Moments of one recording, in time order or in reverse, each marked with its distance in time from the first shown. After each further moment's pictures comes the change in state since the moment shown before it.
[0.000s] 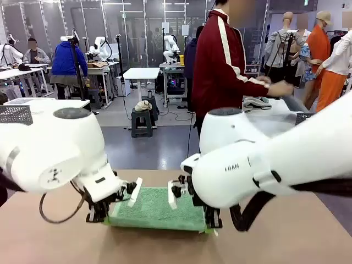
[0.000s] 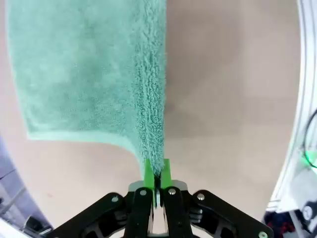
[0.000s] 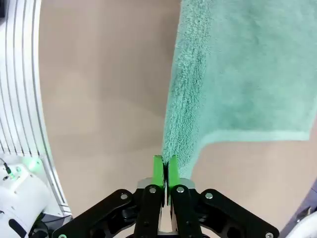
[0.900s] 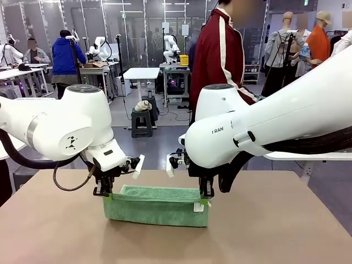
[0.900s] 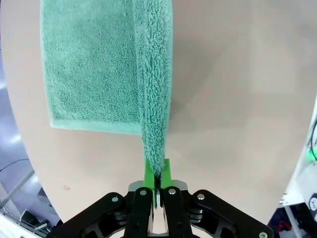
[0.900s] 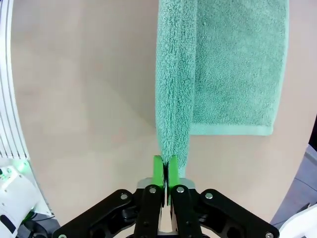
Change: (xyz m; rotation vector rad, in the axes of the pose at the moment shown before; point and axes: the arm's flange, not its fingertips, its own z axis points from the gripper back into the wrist) left arm -0.004 0.061 0.011 -0.016 0.014 0.035; right arm 0.006 -0.066 0.019 -0.015 -0.015 -0.029
